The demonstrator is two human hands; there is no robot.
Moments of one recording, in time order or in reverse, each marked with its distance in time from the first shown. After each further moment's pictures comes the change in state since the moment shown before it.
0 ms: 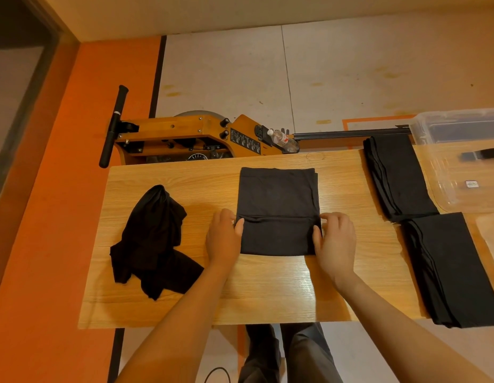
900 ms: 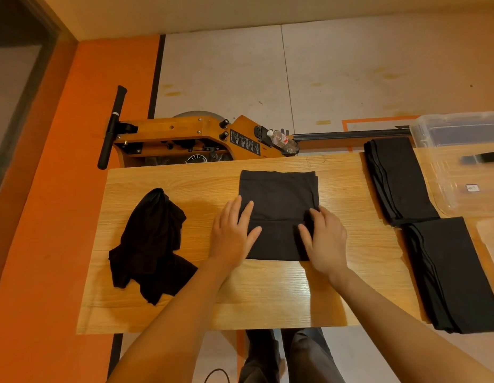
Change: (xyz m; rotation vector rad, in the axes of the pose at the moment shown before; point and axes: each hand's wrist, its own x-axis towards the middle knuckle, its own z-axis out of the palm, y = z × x) left_hand 0.010 -0.005 0.008 0.376 -0.110 0.409; right_hand 0.013 -0.006 0.012 -0.073 -0.177 -0.054
